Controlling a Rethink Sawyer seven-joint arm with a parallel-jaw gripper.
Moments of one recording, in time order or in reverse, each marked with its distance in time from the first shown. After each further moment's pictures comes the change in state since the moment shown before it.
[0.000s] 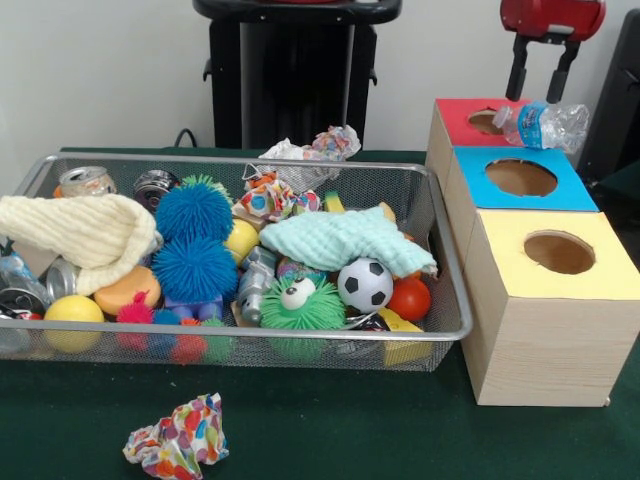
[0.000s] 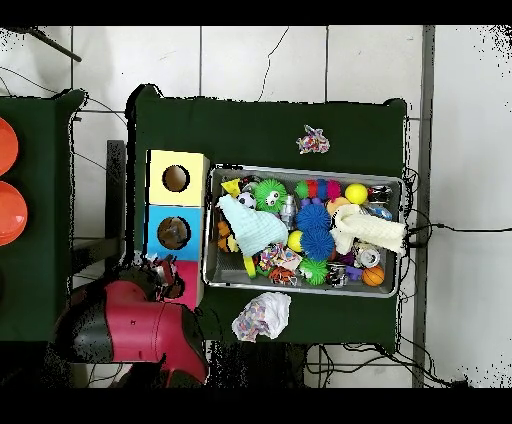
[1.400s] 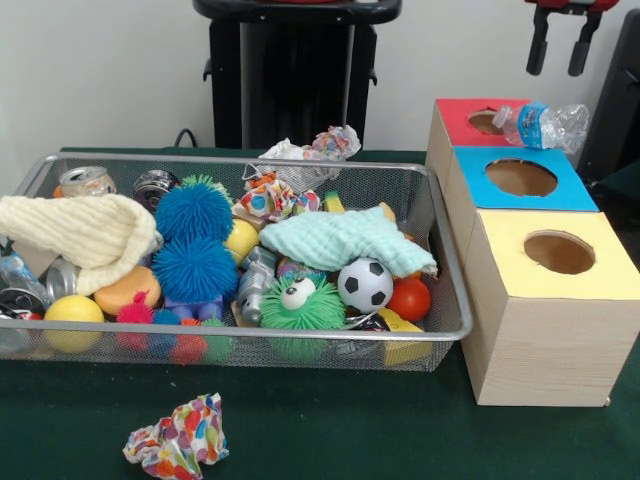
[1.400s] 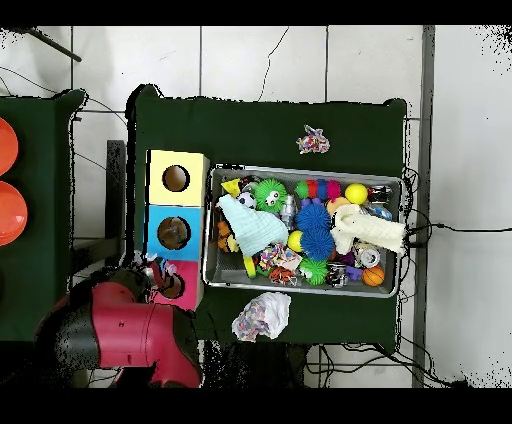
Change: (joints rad) arm 0.007 -0.058 0.001 -0.027 -0.001 0.102 0.000
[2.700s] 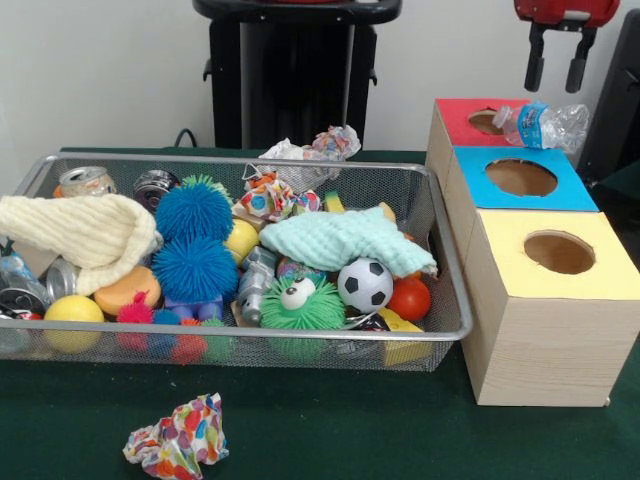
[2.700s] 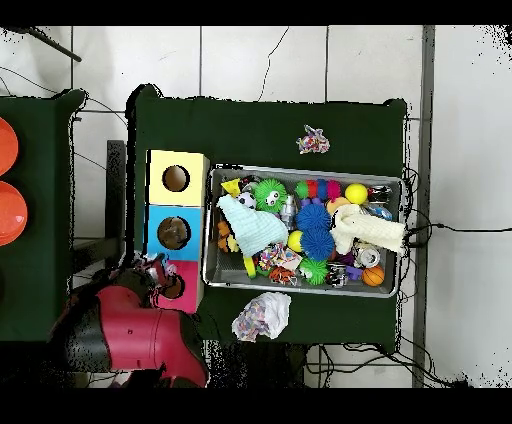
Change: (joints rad) arm -0.041 -0.002 0.061 0.075 -0.007 -0.165 0.000
